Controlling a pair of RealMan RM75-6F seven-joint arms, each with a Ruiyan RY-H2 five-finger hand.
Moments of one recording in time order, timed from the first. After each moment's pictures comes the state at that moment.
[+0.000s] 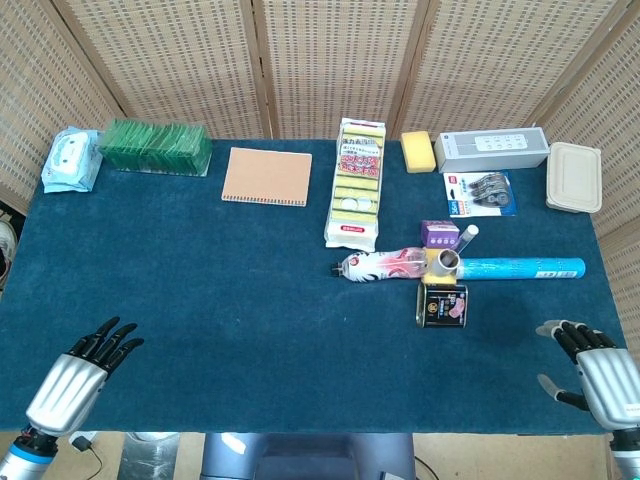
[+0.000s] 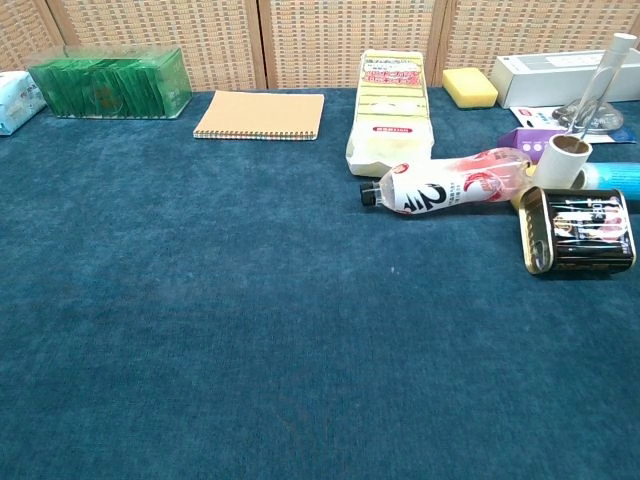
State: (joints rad) left arm -0.08 -1.18 0.12 -1.63 1.88 1.52 0.23; right arm 0.05 -0.99 0.00 -1.65 -1.67 1.52 0.08
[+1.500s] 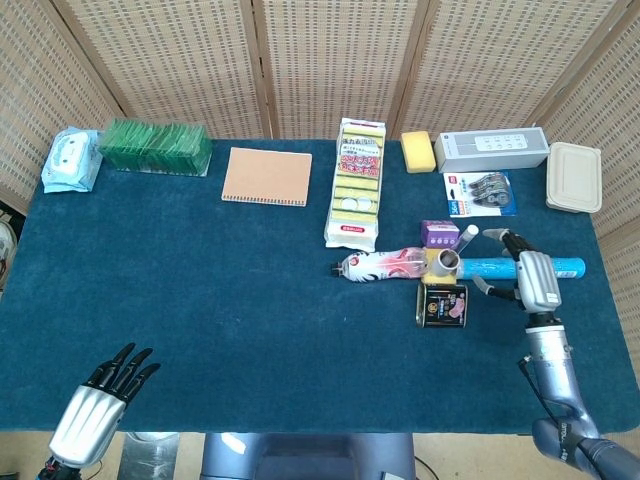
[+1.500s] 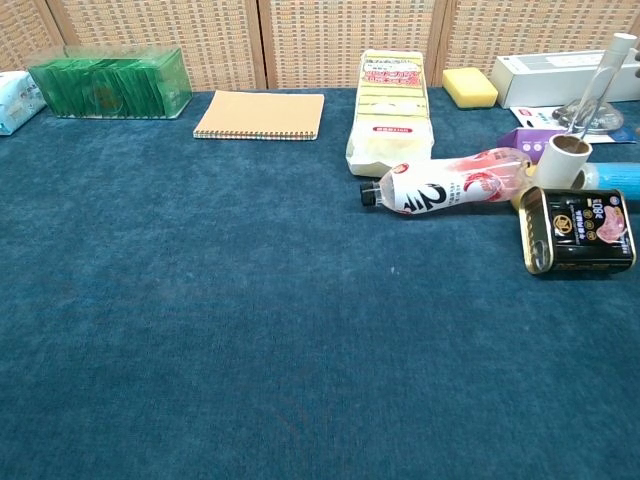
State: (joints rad) left arm 0.03 -1.35 0.17 -1.55 1.96 1.64 0.36; right arm 0.41 -1.53 0.25 -1.04 -1.42 1.28 0.48
